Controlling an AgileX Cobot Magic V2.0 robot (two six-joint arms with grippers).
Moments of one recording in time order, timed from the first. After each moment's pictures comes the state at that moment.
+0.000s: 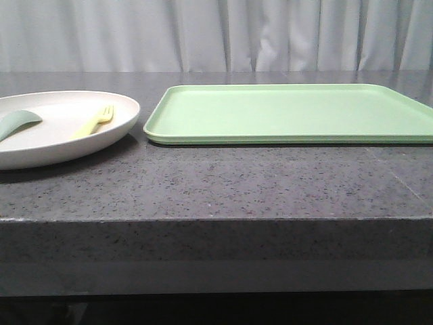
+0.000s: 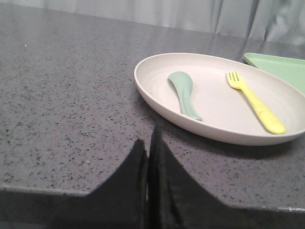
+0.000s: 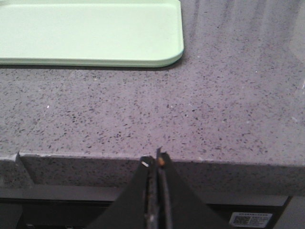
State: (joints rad) left arm -0.06 -0.01 0.01 -0.05 0.22 -0.08; right arm 0.00 -0.01 0.03 0.14 0.31 -0.06
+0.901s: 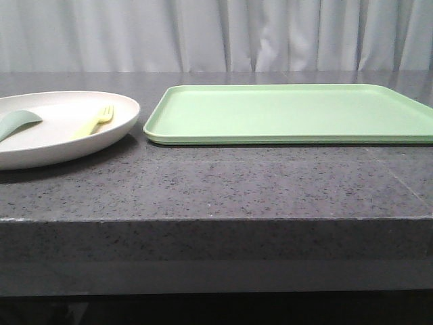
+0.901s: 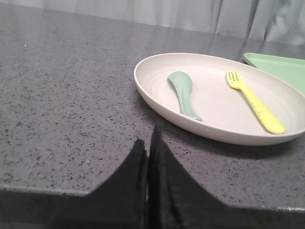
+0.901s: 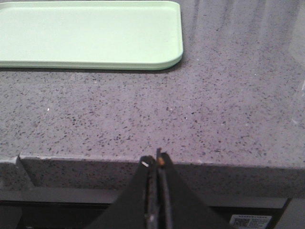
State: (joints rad) left arm -0.06 -0.01 0.01 -0.05 0.22 -0.08; right arm 0.00 -0.01 0.03 0.14 0.31 -0.06
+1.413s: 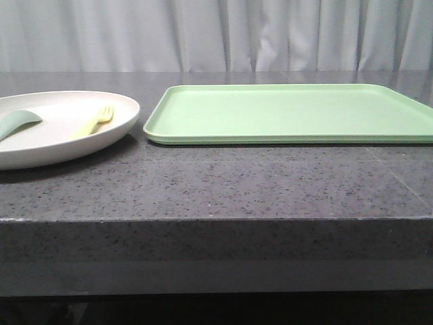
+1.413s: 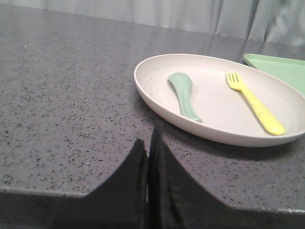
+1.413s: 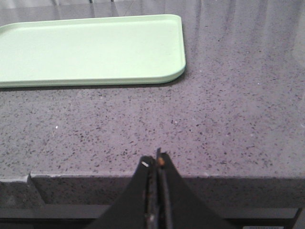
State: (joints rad) left arm -0.06 -0.01 0.01 -0.05 0.21 -0.08; right arm 0.00 -0.01 0.03 0.19 0.26 -0.06
